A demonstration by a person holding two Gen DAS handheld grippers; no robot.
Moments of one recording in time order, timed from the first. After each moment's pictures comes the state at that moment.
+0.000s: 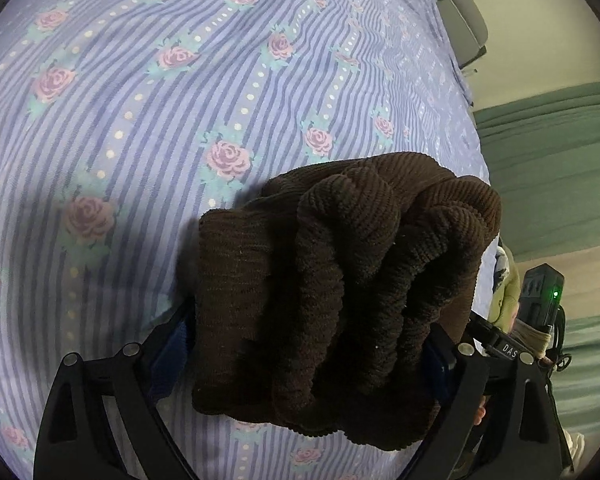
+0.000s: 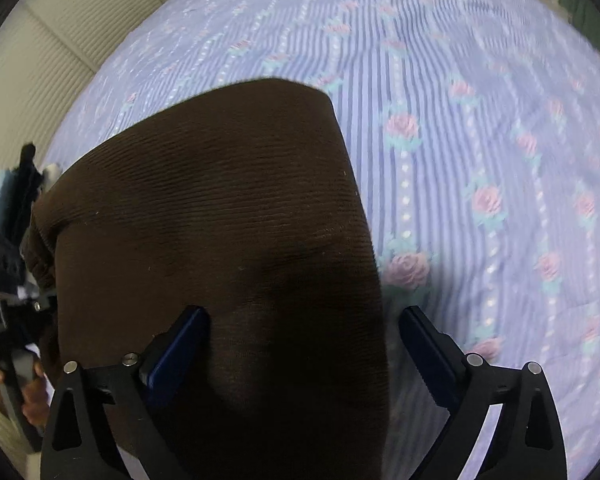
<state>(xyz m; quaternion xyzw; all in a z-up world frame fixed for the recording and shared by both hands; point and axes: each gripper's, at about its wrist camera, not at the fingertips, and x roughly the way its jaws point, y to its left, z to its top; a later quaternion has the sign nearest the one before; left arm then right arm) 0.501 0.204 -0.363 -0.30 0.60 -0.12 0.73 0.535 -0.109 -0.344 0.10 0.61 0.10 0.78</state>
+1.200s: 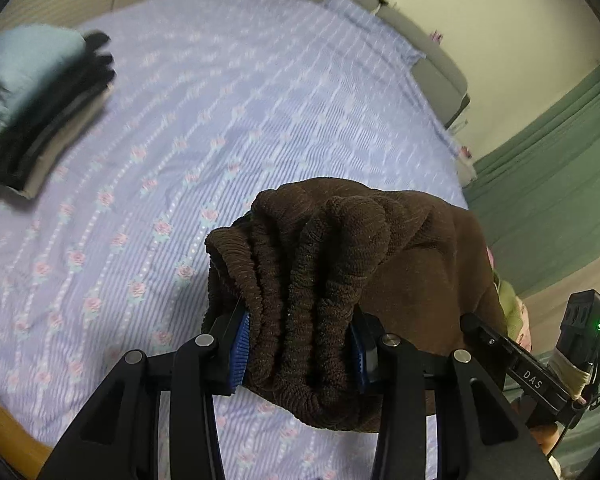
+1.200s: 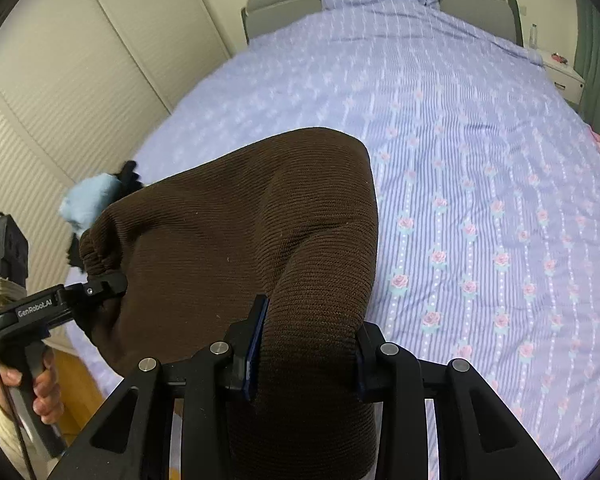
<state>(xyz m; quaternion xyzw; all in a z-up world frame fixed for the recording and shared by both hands) 0.388 0.161 -0.153 -0.26 0.48 -0.03 0.84 0.429 -0.092 -0.135 0.06 0.49 0.17 0.85</state>
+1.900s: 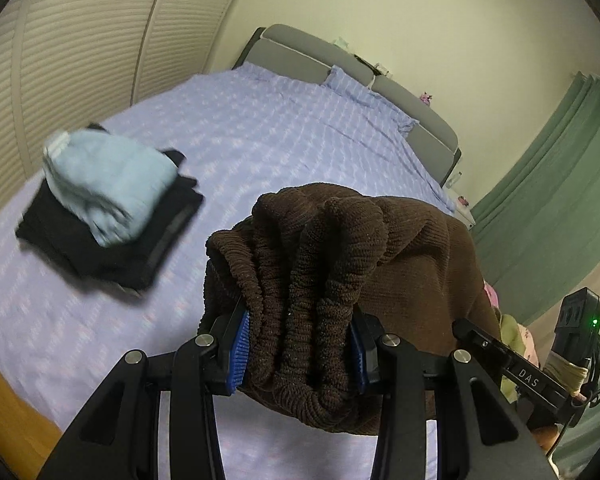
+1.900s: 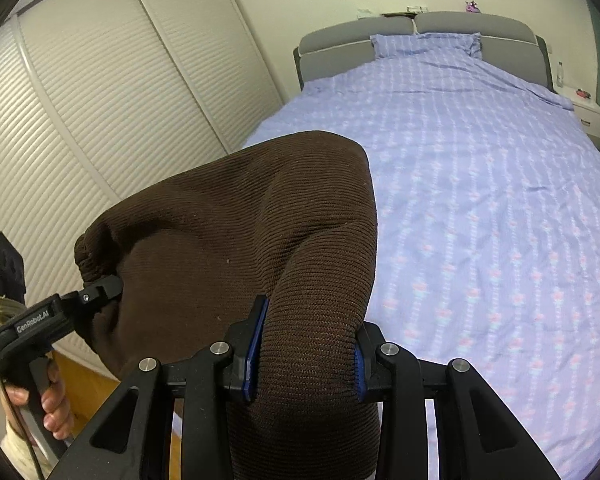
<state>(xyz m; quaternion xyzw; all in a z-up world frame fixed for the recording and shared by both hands) 0.333 0.341 -0.040 -0.22 0.39 -0.02 0.89 0.386 0.065 -0.058 0.10 0.41 0.21 0.88</state>
